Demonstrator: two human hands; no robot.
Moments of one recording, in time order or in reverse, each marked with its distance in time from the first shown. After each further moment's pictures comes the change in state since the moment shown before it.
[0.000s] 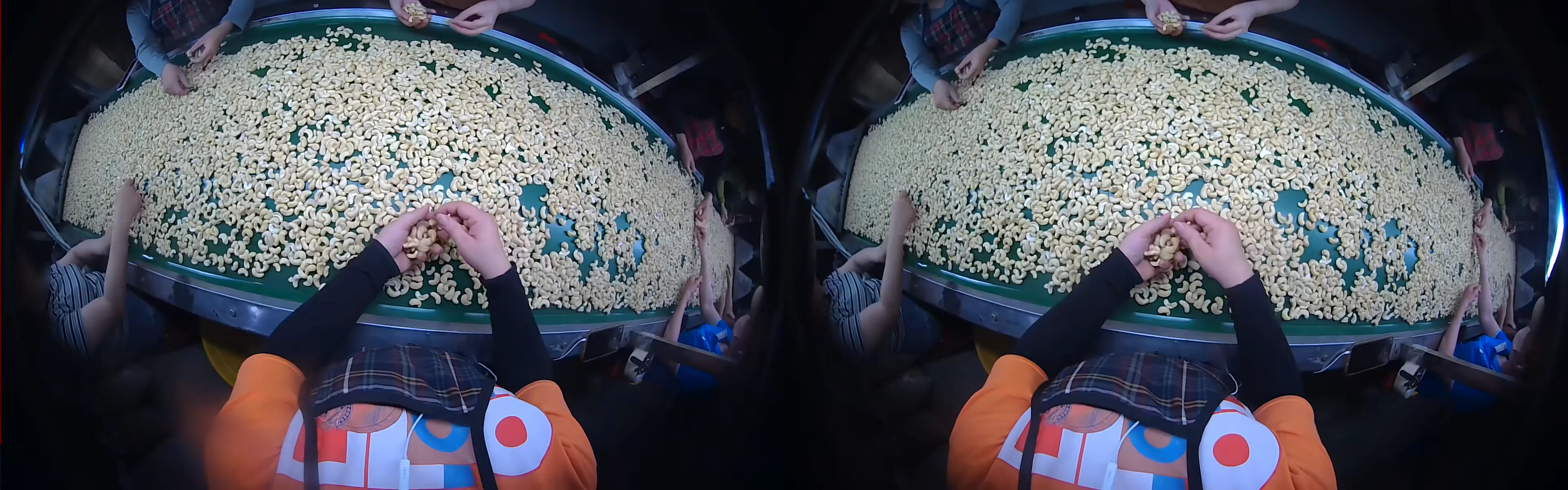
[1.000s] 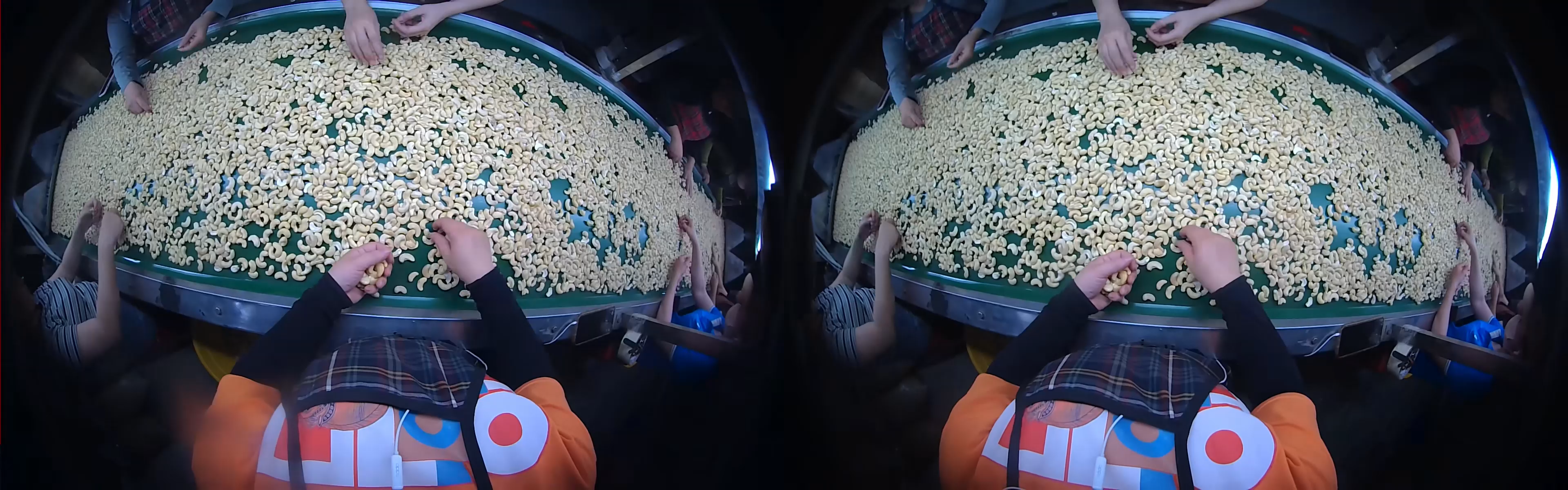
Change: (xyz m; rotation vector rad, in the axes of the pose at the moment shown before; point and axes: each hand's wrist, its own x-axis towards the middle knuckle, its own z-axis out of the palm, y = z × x) left_hand -0.120 0.039 -0.119 0.191 -0.003 -0.024; right_hand 0.002 0.035 0.096 -0.699 0.113 -0.080
